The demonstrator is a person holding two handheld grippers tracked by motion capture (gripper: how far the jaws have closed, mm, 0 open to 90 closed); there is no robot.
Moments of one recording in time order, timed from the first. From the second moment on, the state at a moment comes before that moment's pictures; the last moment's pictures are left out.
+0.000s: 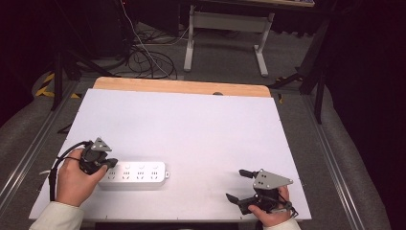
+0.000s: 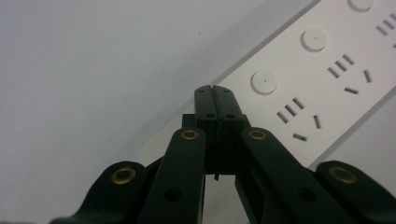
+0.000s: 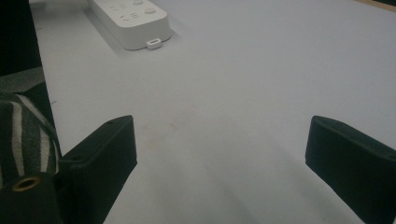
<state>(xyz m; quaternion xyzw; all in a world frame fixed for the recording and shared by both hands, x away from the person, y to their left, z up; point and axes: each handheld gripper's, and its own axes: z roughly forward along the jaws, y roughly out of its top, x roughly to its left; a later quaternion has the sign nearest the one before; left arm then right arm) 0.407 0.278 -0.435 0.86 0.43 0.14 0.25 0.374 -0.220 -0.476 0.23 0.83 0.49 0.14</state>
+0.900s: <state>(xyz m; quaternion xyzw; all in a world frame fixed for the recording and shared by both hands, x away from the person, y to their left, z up) 0.385 0.278 -0.396 0.83 0.40 0.15 0.35 0.374 -0.221 -0.476 0.23 0.83 0.49 0.14</state>
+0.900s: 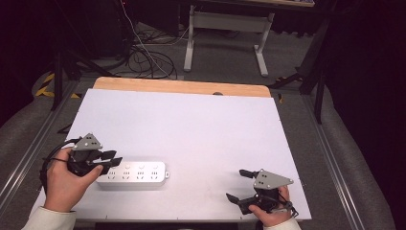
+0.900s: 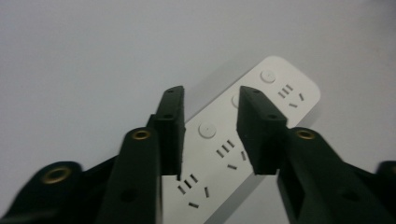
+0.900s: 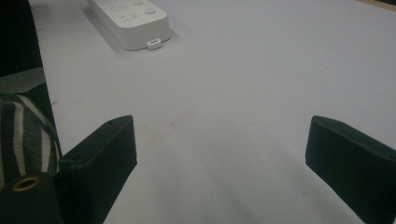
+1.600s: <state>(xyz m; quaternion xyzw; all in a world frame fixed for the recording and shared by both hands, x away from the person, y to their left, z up) 0.352 0.283 -0.391 0.78 0.34 0.20 0.49 0.374 -0.222 -0.476 0.23 0.83 0.49 0.14</state>
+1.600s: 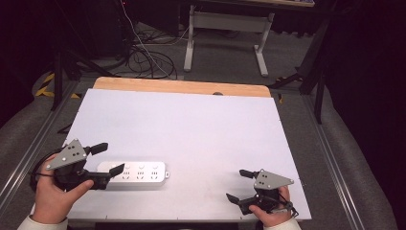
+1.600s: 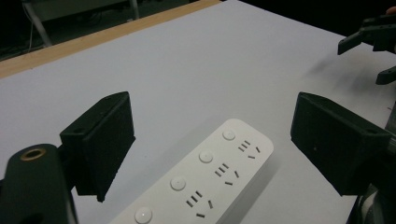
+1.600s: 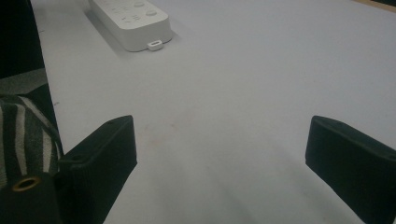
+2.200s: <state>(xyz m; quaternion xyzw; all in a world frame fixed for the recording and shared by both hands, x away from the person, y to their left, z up) 0.325 0.316 -0.425 0.75 0.35 0.23 0.51 0.373 -0.221 -0.476 0.23 0.83 0.49 0.14</state>
